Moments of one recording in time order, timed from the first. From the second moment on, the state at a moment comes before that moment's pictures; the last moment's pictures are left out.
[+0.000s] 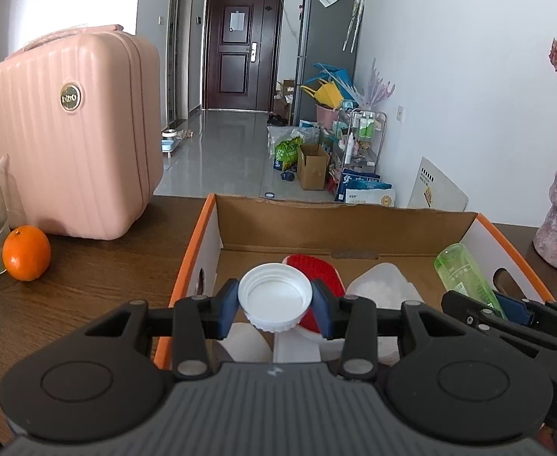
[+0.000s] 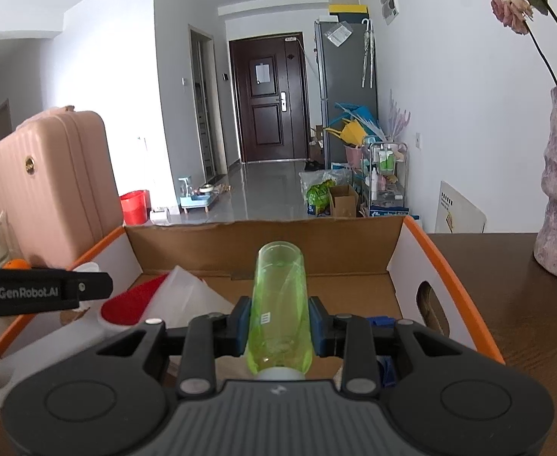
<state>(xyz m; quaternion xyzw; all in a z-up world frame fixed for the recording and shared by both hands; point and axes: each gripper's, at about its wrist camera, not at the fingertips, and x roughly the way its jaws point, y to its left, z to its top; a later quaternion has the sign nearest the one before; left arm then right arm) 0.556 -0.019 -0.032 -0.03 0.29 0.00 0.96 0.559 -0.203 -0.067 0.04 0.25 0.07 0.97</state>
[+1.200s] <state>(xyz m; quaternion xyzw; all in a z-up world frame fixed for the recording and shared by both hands) 0.544 -0.016 -0.026 -0.04 0.26 0.00 0.96 0.554 -0.214 -0.065 0.05 0.23 0.04 0.97</state>
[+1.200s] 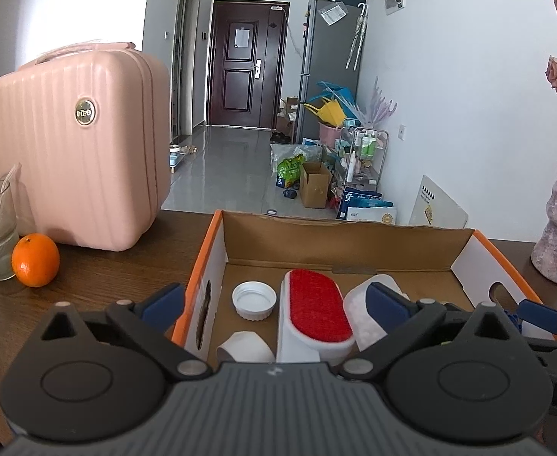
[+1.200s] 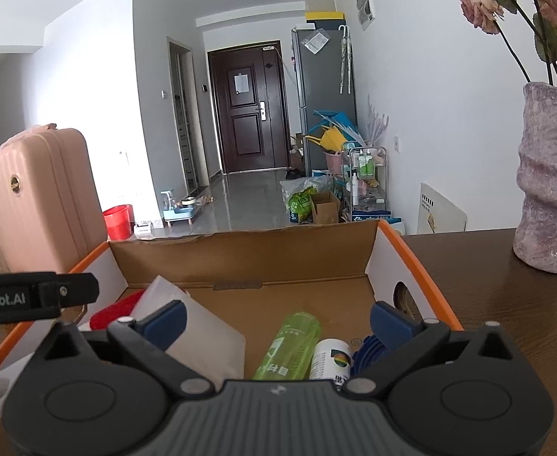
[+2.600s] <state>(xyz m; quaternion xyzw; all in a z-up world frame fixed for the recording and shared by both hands) 0.477 -0.005 -0.019 -0.04 0.23 0.00 0.97 0.475 -0.217 -0.049 0.03 0.19 0.05 0.98</state>
